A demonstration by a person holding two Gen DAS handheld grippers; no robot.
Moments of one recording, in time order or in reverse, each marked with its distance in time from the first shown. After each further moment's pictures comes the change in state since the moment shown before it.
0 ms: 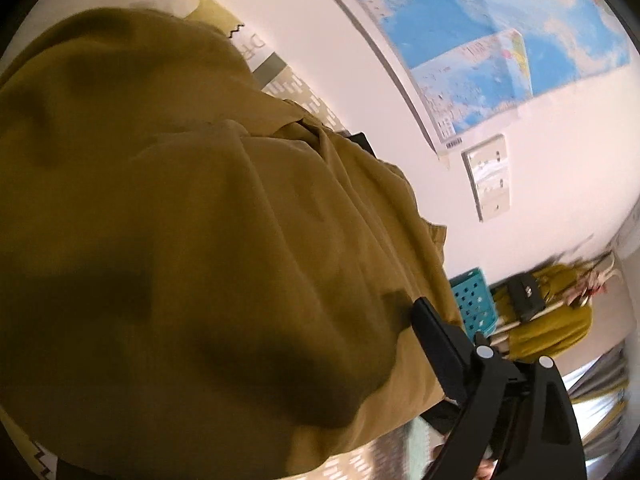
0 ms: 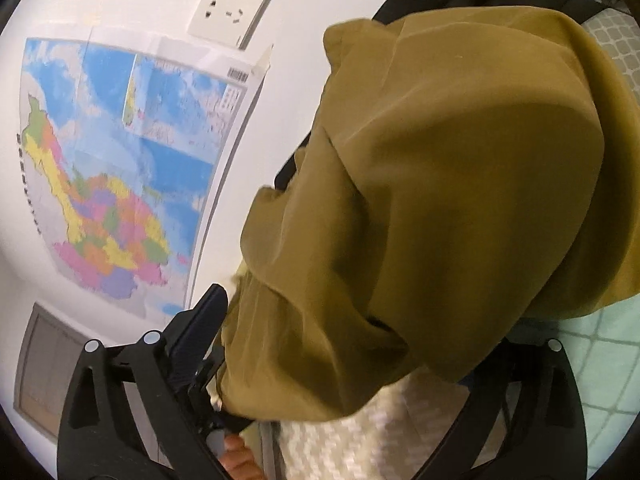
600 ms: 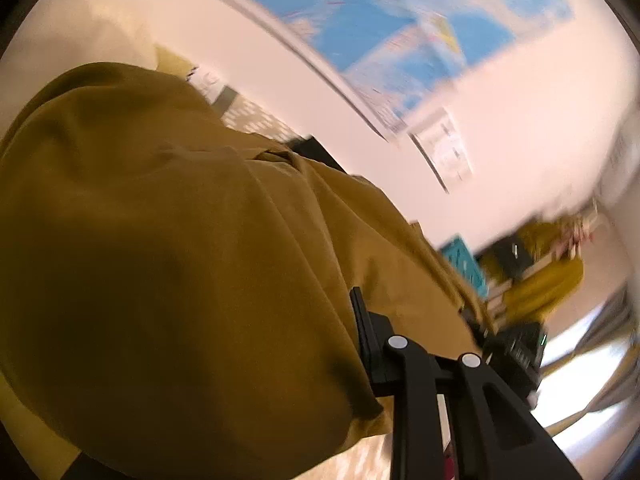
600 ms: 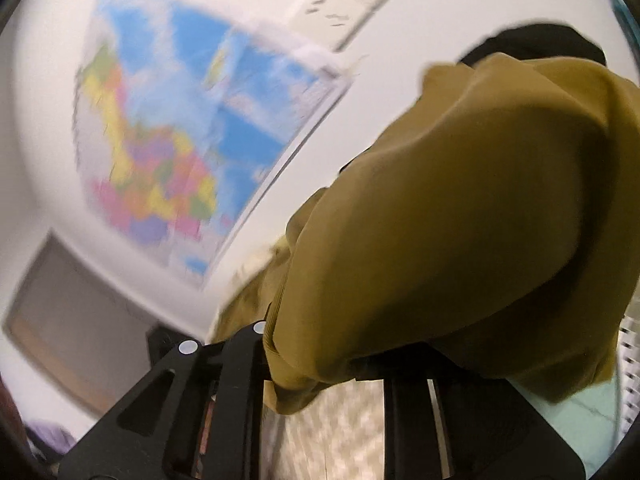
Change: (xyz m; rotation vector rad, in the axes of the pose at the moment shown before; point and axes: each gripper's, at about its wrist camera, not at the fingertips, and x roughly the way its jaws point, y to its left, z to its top) left arm -0.074 -0.030 -0.027 0.238 0.030 -0.016; right arm -0.065 0.040 -0.003 -0.275 0.092 0.098
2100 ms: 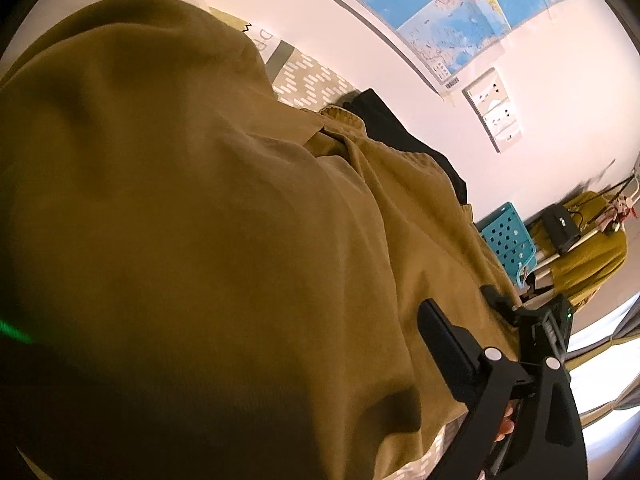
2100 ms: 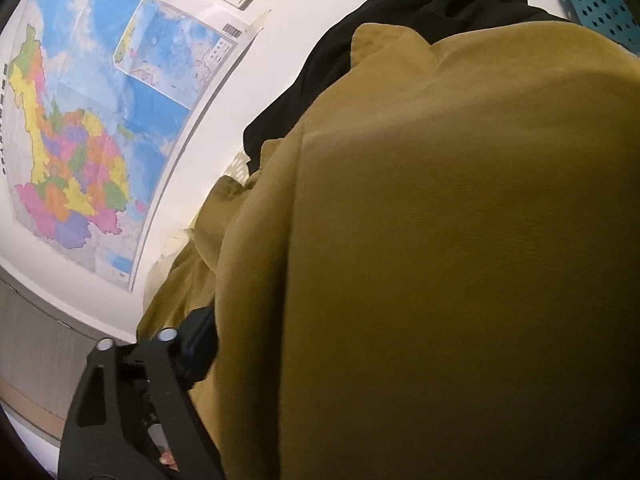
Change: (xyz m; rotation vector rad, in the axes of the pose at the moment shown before) left arm 0.012 0.037 -0.022 -0.040 0.084 0.171; right arm 0.037 -0.034 -0.046 0.135 0.012 -0.287
